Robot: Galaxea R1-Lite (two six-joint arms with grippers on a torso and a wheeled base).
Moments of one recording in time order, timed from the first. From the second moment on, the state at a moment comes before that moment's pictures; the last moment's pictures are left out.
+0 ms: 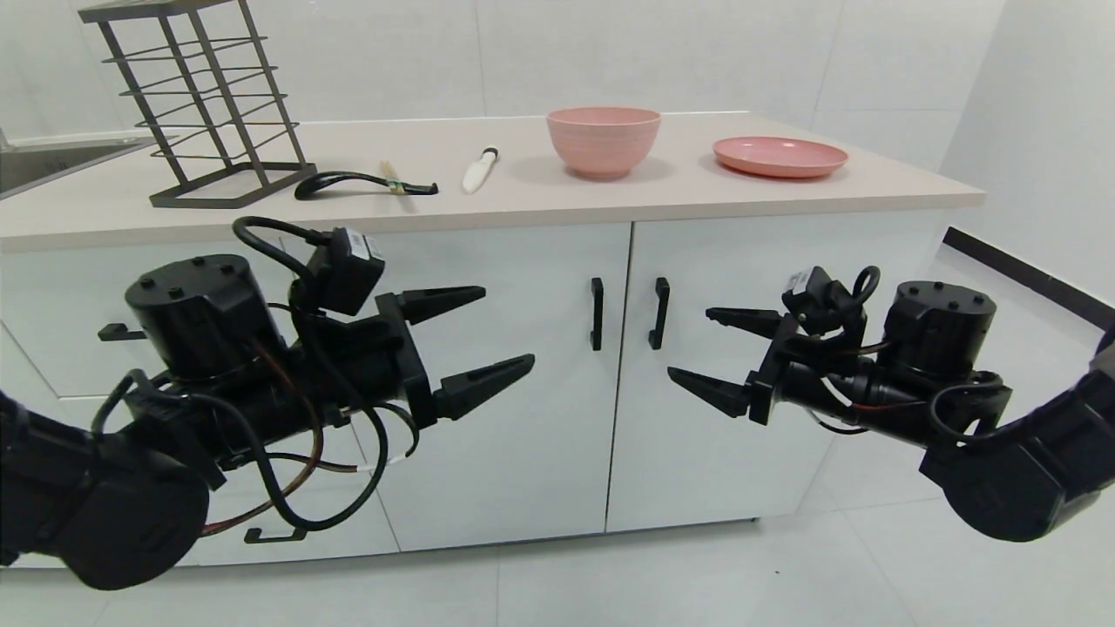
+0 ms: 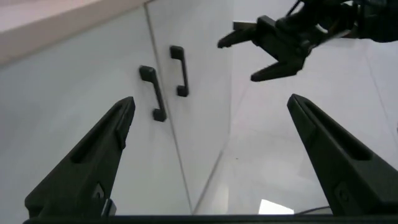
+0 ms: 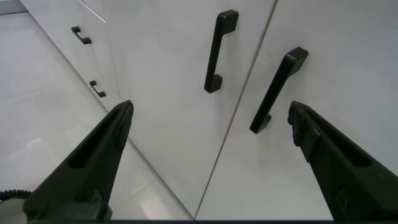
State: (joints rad) left arm -0.43 1.74 -0.60 -1.17 -0.67 0.09; right arm 0.33 1.98 -0.63 -1.21 0.61 -0.21
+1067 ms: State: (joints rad) left arm -0.63 2.00 -0.95 -0.97 -0.54 0.12; right arm 0.26 2.27 -0.95 -1.25 0.80 -0.19
